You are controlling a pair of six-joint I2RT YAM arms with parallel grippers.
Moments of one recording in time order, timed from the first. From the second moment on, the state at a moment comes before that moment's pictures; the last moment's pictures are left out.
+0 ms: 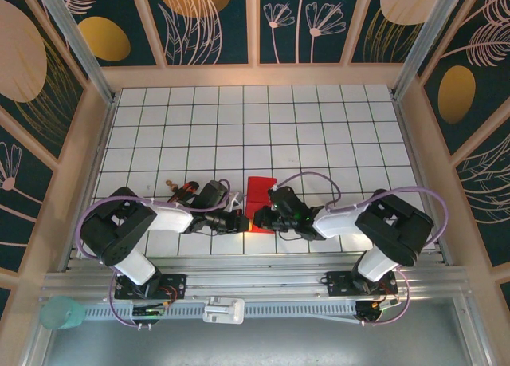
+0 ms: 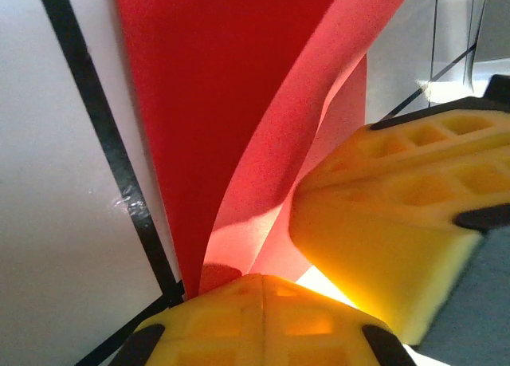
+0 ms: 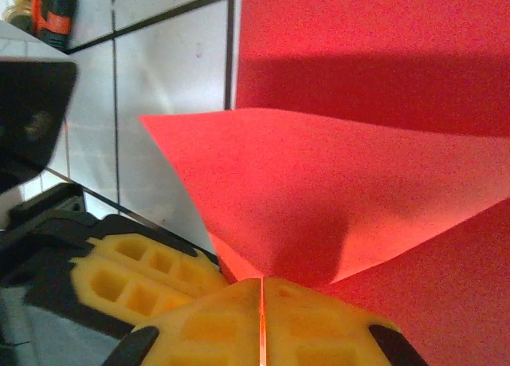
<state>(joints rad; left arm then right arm) -0.73 1.62 0.48 0.23 0.62 -0.79 0.94 1.58 0.49 0.34 -0.21 1.03</state>
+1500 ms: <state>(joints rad) -0.72 1.72 0.73 -0.03 0.50 -0.75 0.85 1.60 0.51 0.29 -0.21 1.07</state>
